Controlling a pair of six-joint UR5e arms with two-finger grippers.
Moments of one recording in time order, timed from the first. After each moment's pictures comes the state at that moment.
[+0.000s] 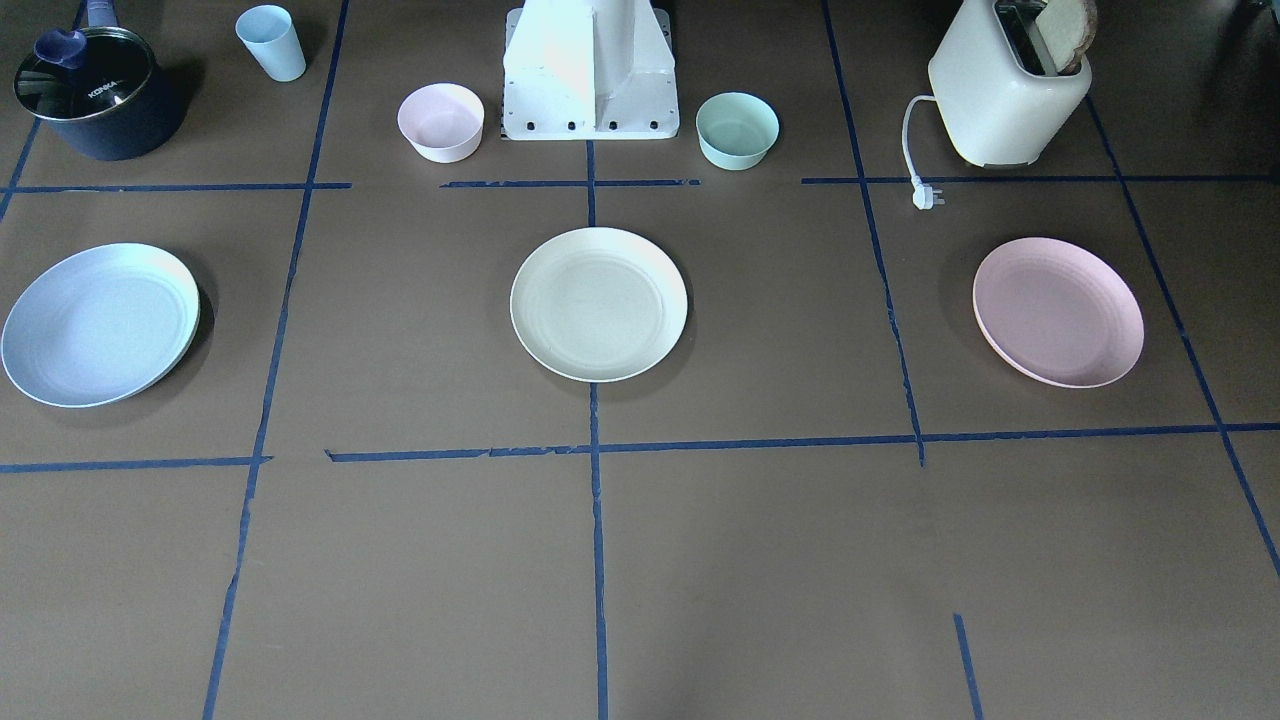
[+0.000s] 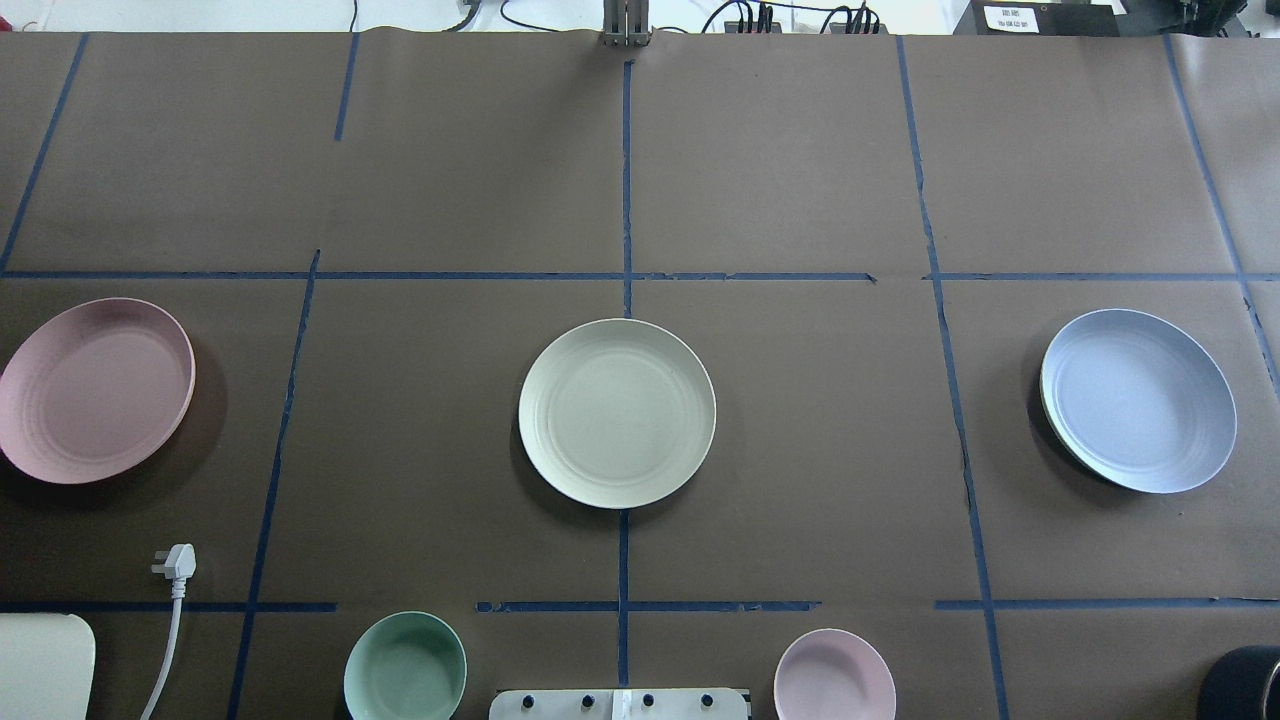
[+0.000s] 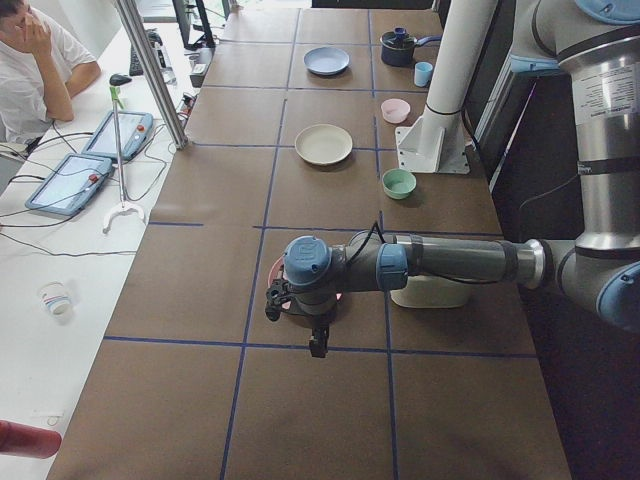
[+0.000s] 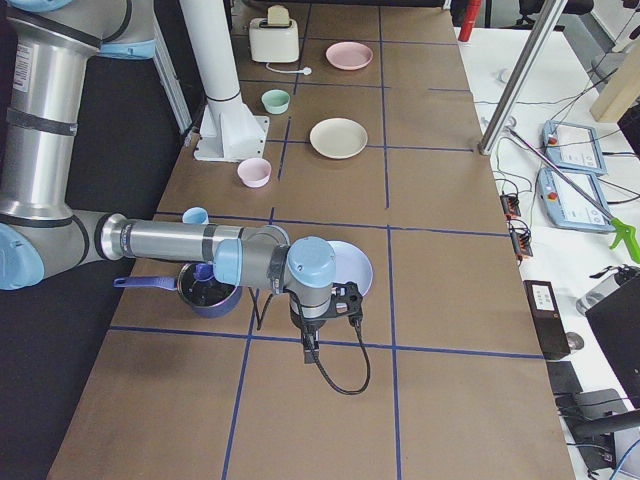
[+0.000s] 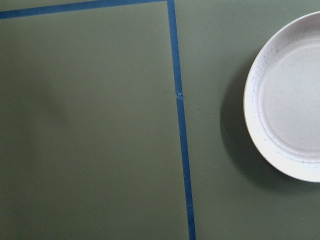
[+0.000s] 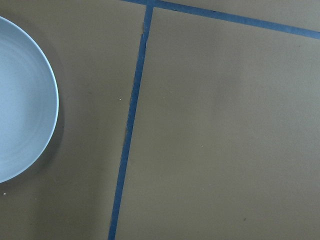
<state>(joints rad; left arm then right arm) -1.54 -1.36 -1.81 -1.44 -2.36 0.15 1.61 -1.82 1.81 -1.64 2.28 -0.25</state>
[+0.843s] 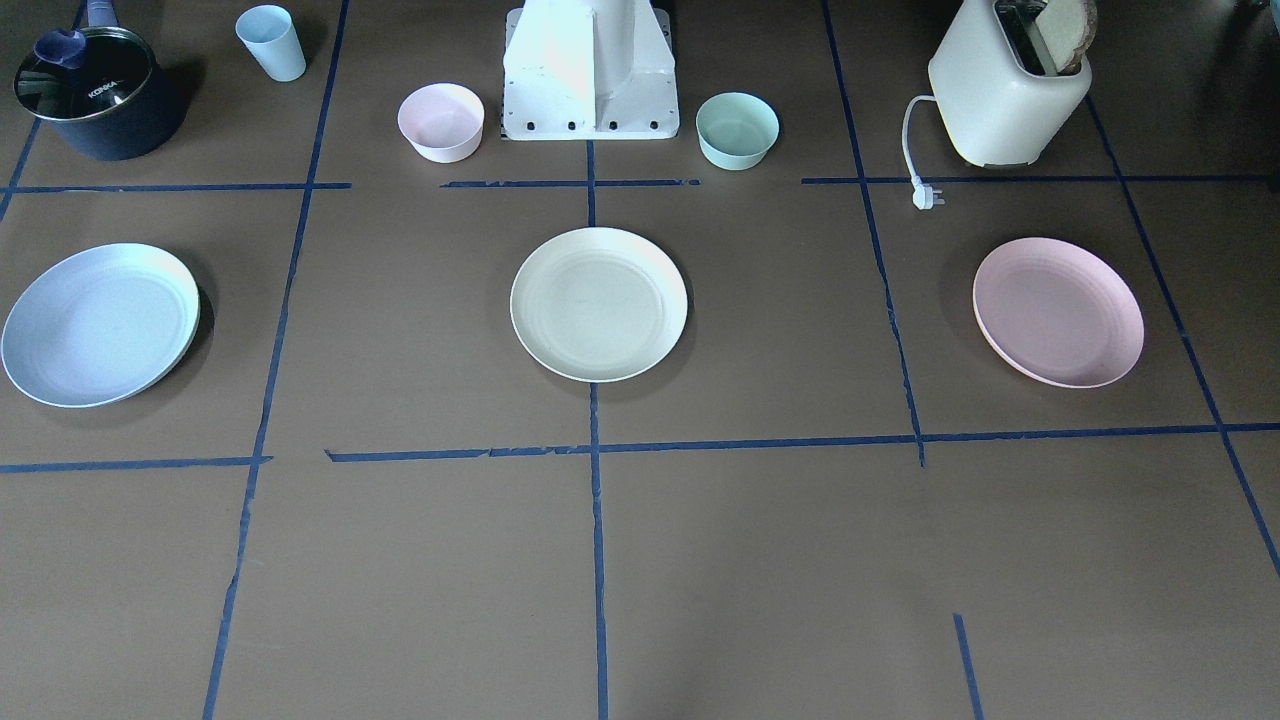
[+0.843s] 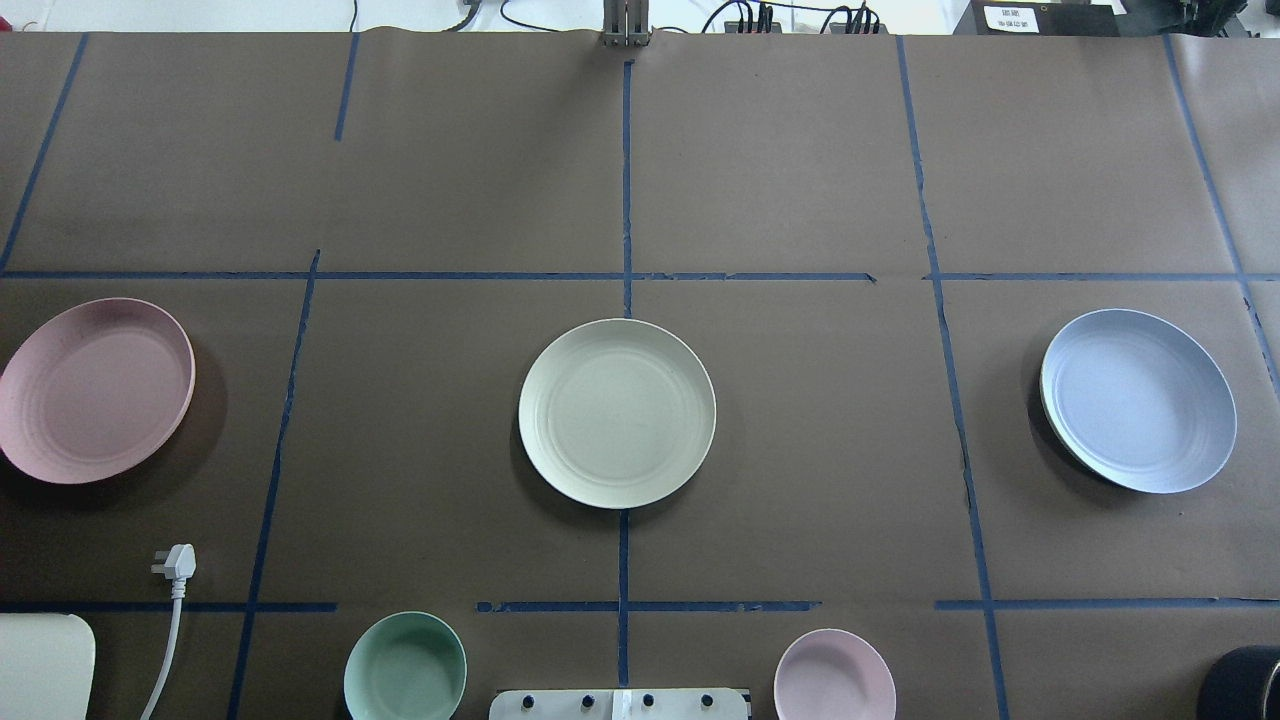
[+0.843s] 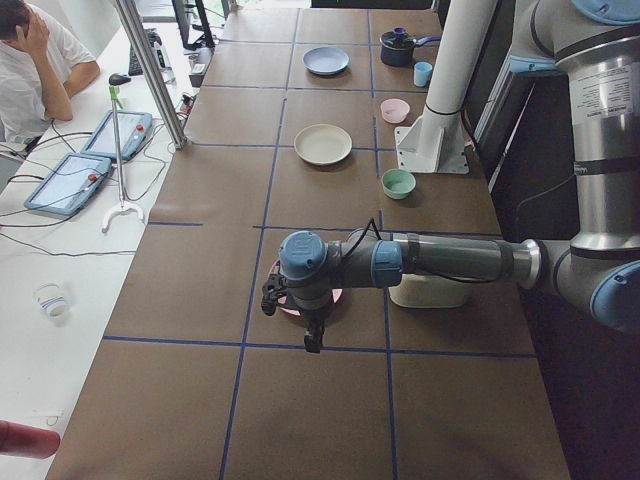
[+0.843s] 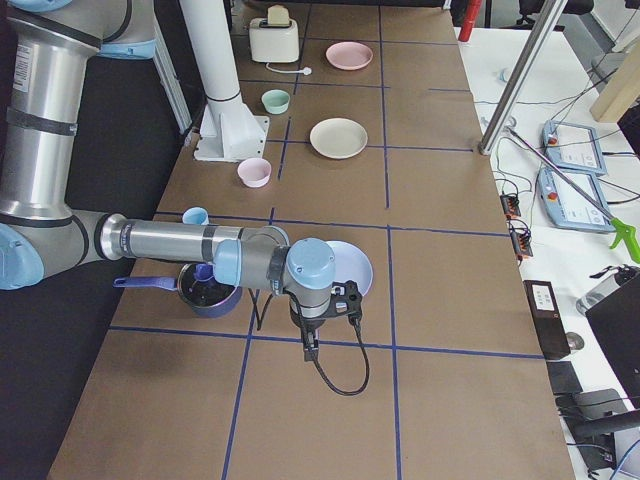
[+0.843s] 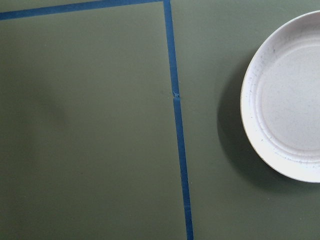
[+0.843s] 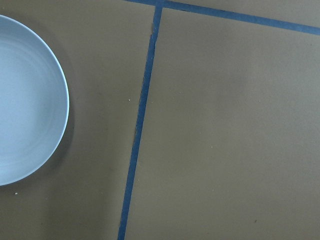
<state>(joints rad) -1.52 -1.42 -1.81 -1.48 -2.37 0.14 1.61 -1.83 1.81 -1.64 2.31 -0.25</state>
